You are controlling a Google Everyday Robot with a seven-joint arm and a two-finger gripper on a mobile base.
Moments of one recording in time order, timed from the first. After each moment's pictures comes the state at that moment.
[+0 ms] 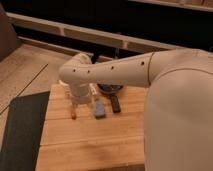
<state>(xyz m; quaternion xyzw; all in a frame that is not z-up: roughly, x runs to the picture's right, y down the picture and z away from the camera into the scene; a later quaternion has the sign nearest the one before) -0.108 0.103 0.703 -0.26 0.23 0.64 0.68</state>
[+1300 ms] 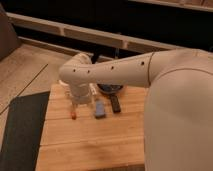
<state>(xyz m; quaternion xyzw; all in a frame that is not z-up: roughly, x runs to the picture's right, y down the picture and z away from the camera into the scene) -0.108 0.103 0.703 -0.26 0.23 0.64 0.68</state>
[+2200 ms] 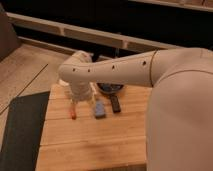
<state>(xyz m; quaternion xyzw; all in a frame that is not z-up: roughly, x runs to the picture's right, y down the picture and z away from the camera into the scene) -0.102 0.051 0.705 -0.21 0.17 0.64 0.72</state>
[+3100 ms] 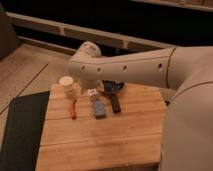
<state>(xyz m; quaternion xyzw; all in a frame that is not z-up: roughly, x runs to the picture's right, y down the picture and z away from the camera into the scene) -0.048 0.007 0.723 -0.14 0.12 0.64 0.74</state>
